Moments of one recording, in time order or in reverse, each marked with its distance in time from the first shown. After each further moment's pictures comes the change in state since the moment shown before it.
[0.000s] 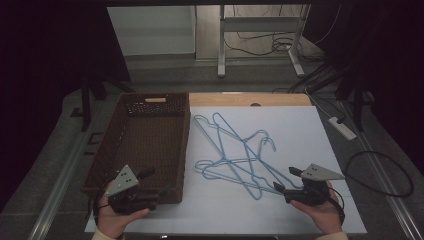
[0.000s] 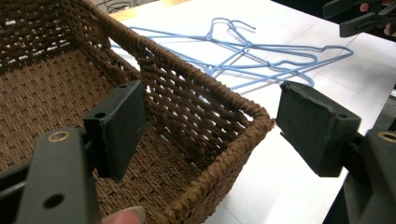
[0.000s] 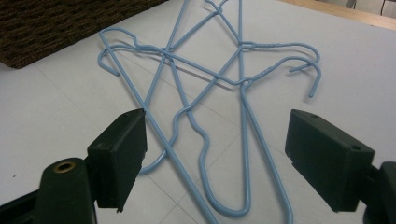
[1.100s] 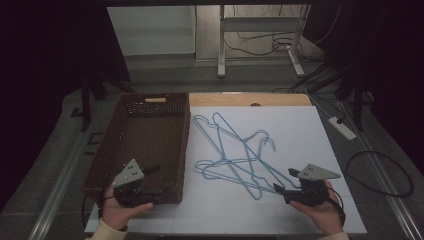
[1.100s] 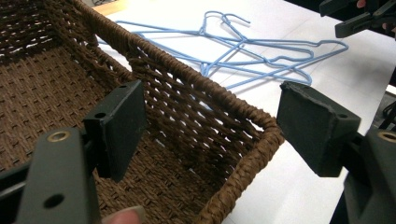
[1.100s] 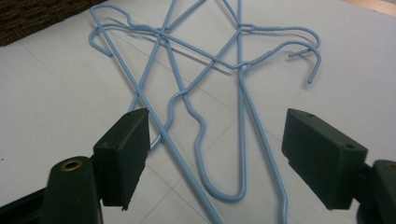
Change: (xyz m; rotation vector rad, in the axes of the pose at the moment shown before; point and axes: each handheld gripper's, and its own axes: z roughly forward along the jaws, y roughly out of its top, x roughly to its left) left arm 0.012 0.006 0.017 0.029 -0.063 -0.008; right arm 0.002 0.001 0.002 0.076 -0.025 -0.027
